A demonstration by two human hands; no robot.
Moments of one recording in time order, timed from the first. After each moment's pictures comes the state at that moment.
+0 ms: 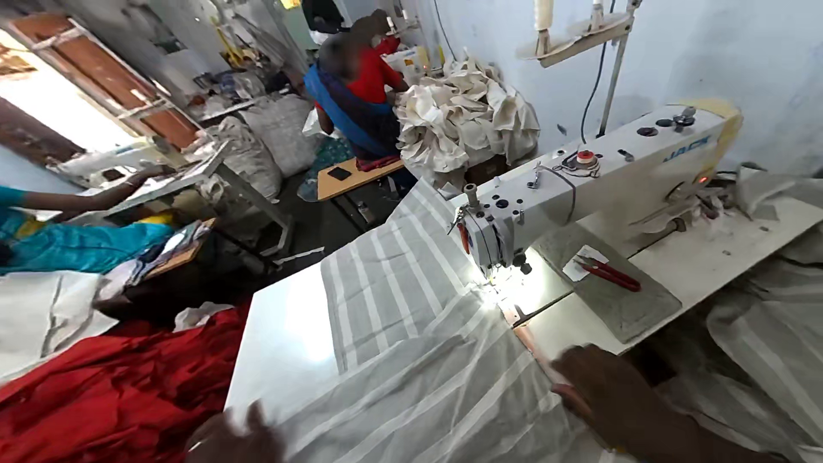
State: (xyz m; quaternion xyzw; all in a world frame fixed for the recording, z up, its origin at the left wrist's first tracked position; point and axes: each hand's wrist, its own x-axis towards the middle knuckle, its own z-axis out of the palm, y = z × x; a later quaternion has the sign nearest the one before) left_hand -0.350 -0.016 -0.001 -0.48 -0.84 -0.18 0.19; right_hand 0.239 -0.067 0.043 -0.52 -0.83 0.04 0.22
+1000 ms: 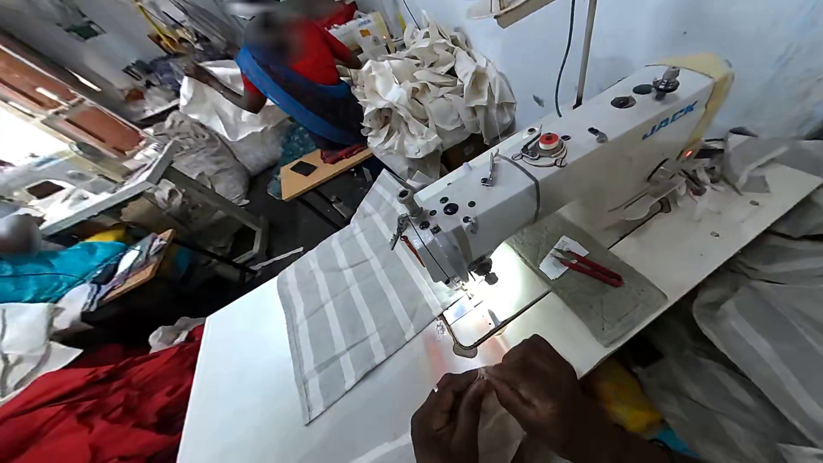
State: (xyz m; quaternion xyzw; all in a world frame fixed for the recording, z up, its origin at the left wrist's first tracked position) left_hand 0.037 -0.037 0.072 -0.64 -0.46 -0.52 -0.34; right_hand 0.188 -0.023 0.031 -0.42 -0.67 0.11 0.61
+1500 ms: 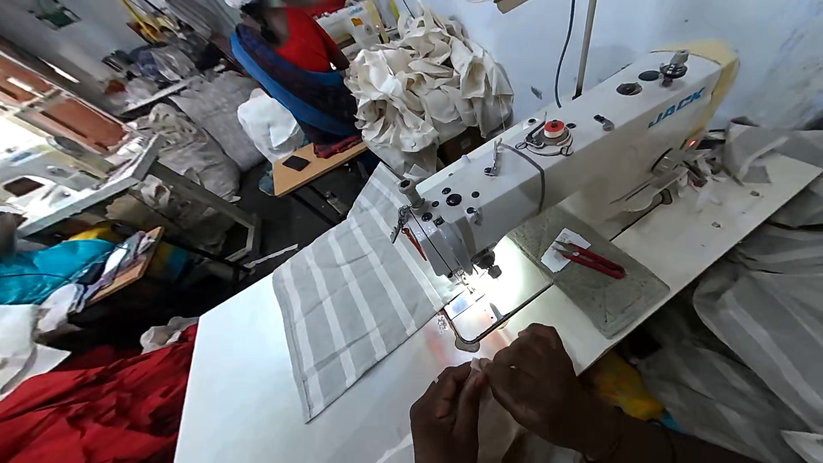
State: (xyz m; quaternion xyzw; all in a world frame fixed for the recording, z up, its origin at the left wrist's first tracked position) left_hand 0.025 -0.033 0.075 -0.66 -0.48 -0.47 -0.33; right_hand 0.186 -0.018 0.027 -0.42 -0.73 -0.01 0.54
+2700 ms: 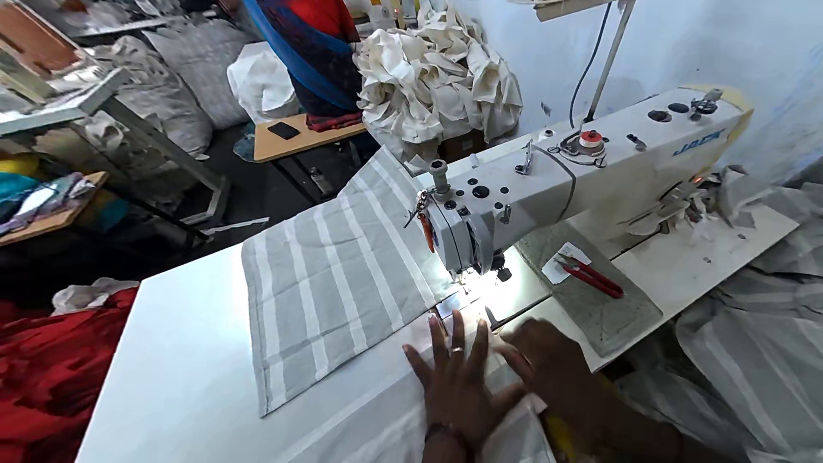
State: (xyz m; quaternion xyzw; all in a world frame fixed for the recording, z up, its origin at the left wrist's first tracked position) left_hand 0.050 0.003 0.009 -0.79 -0.61 -0.09 -0.02; right_hand 0.221 -0.002 0.018 -0.58 -0.77 0.05 0.28
